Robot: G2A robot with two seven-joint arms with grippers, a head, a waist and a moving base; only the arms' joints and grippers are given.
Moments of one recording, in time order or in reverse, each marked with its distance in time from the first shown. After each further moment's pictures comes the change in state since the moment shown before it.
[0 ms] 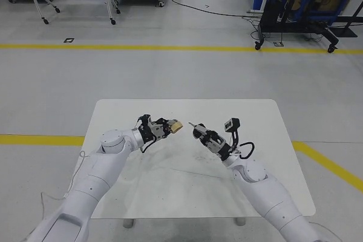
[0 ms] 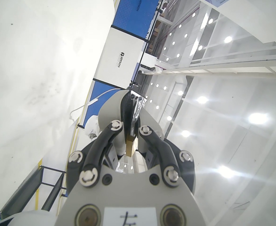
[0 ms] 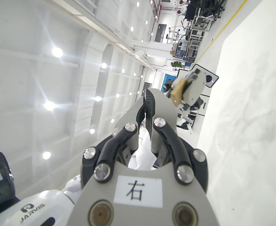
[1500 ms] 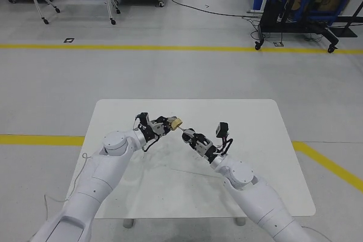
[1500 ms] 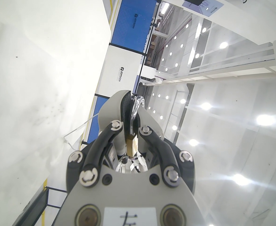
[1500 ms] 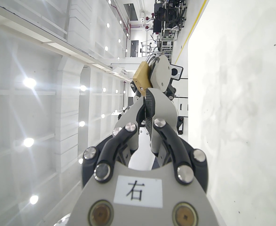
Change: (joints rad) left arm 0.039 -0.018 -0.018 -0.047 0.085 -0.070 0.137; right arm -0.040 -0.038 -0.043 -0.137 -0.188 0.247 -0.287
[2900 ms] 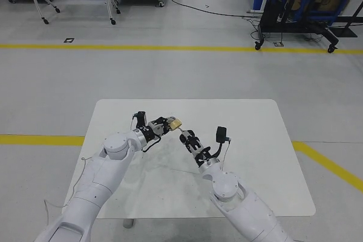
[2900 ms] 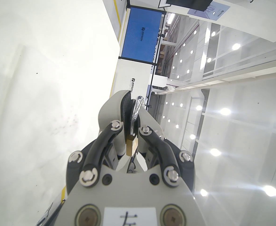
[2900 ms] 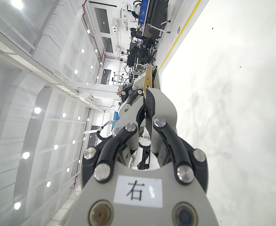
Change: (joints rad) left arm 0.043 0.003 -0.043 -0.084 0.140 0.005 0.067; right arm -0.111 -0.057 -0.038 -0.237 -0.362 0.291 -0.409
